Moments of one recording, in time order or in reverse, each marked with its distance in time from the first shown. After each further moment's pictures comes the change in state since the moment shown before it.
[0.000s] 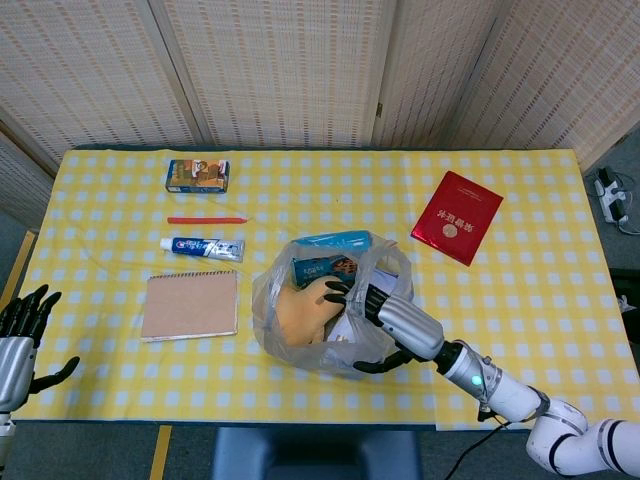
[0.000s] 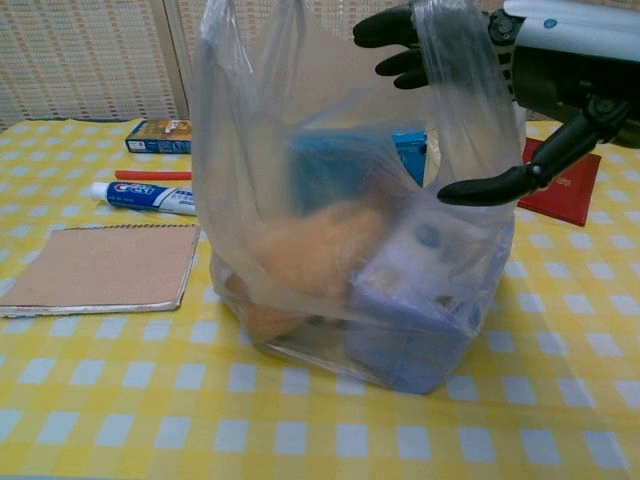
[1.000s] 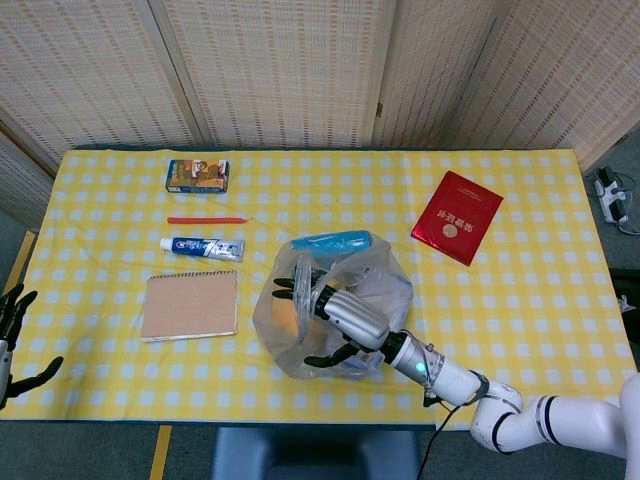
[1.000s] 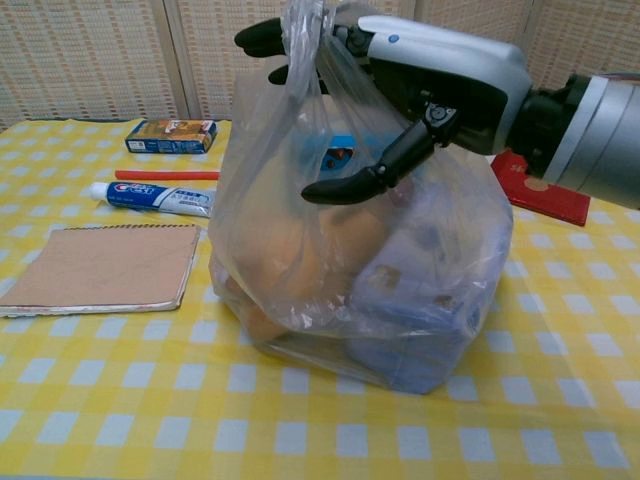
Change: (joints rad) left arm 0.030 0.044 -0.007 -0.001 0.004 0.044 -0.100; right arm 0.147 -0.184 0.072 0.049 0.122 -0.116 -0.035
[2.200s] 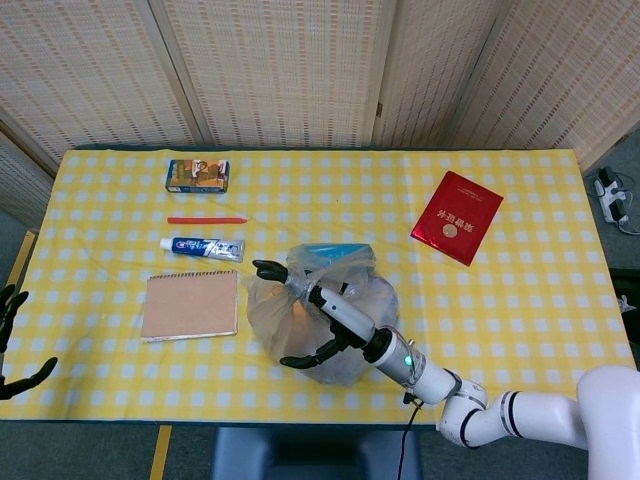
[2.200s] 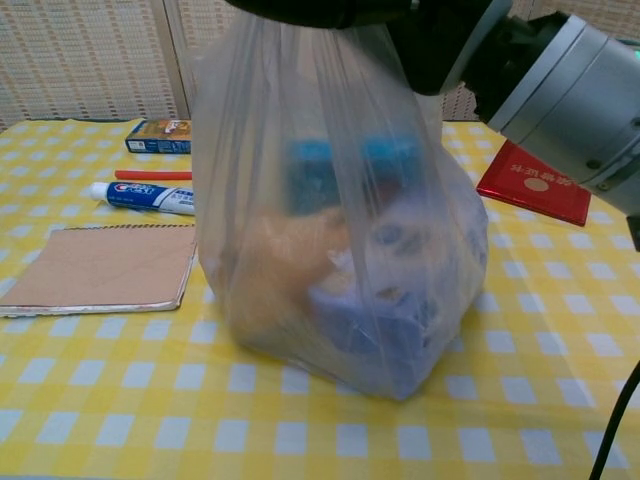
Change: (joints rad) left arm 0.014 0.012 -0.005 -0.003 0.001 0.012 -0.027; right arm 0.042 -0.147 0.049 0.085 -0.026 0.247 0.506
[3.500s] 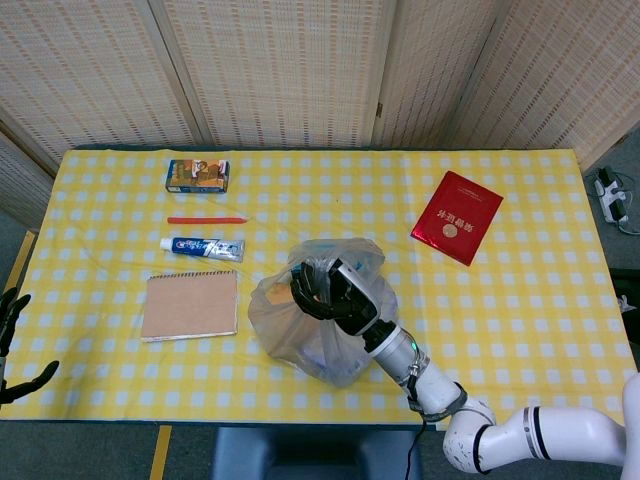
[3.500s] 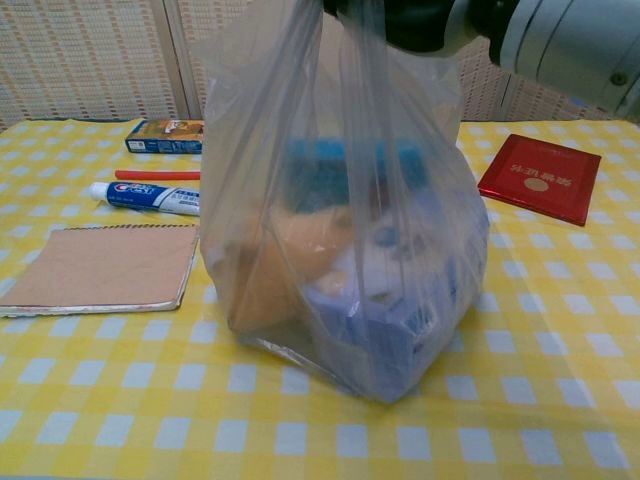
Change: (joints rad) left arm 0.011 0.002 0.007 -0.019 0.017 0.012 0.023; right arm -0.048 0.136 0.148 -0.392 0.398 -0.228 0.312
